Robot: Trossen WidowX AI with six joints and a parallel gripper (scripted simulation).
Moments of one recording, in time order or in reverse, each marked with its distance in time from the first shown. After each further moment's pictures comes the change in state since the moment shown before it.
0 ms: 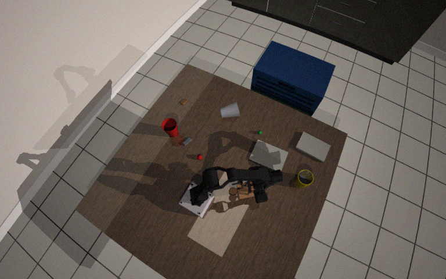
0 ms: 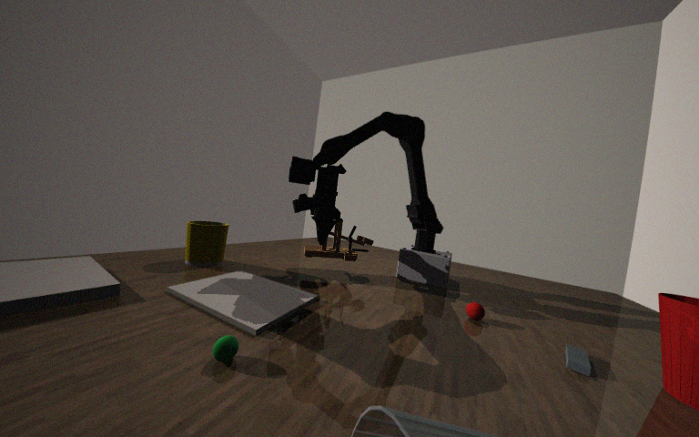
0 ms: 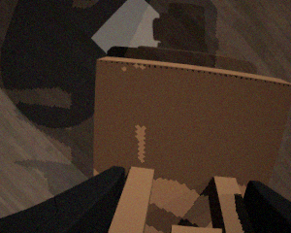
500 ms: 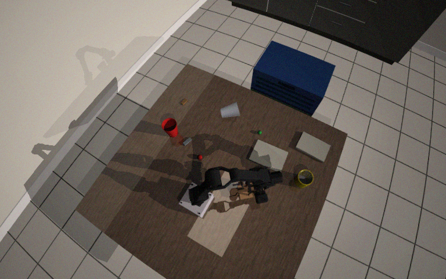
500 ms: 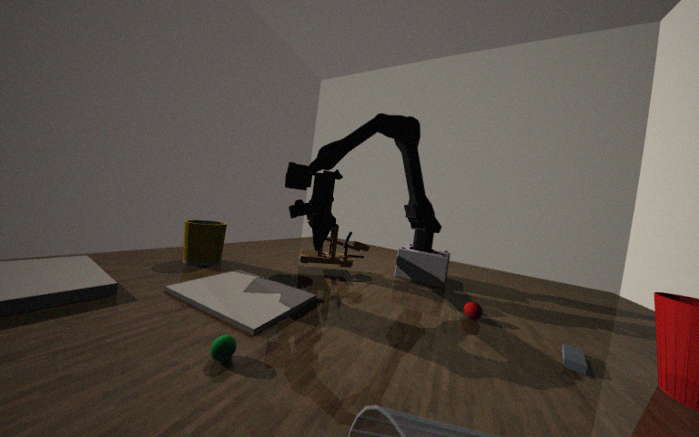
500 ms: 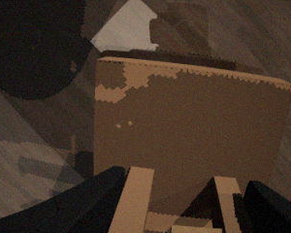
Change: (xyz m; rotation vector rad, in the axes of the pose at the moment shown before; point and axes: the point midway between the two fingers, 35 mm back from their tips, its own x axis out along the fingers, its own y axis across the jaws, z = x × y) arm 0.018 -0.002 0.005 0.005 -0.010 0.000
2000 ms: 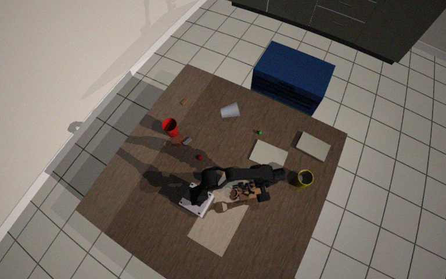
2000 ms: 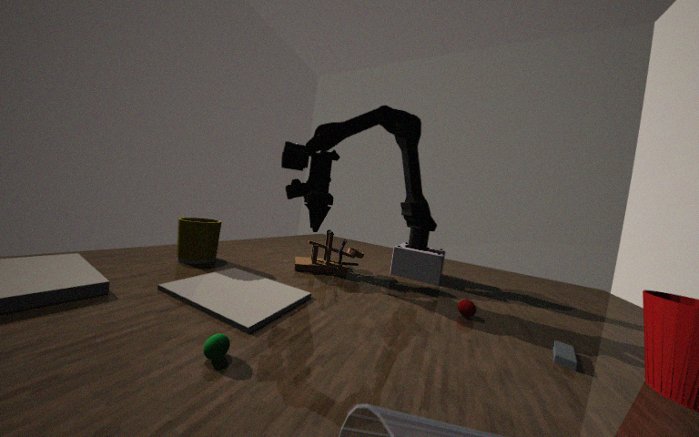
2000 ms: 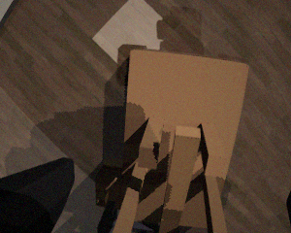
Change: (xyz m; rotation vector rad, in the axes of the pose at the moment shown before) arm -0.046 0.000 0.001 0.000 0.016 0.001
